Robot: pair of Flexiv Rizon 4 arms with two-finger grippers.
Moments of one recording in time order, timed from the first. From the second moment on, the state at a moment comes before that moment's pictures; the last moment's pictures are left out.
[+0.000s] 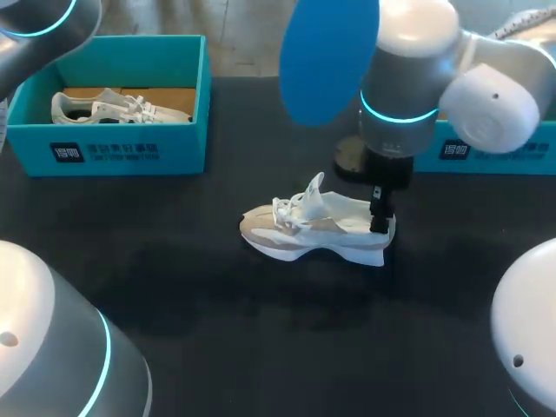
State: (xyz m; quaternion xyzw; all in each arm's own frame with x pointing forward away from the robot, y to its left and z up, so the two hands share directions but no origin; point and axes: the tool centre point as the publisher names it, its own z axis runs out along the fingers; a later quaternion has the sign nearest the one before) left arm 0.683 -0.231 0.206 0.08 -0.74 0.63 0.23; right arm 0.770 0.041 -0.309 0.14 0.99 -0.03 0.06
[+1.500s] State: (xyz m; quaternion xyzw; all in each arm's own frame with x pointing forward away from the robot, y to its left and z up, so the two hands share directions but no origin) left arm 0.683 -0.231 0.206 0.08 -0.74 0.63 0.23; right arm 0.809 0.100 -0.303 0.09 0.99 -0.03 0.06
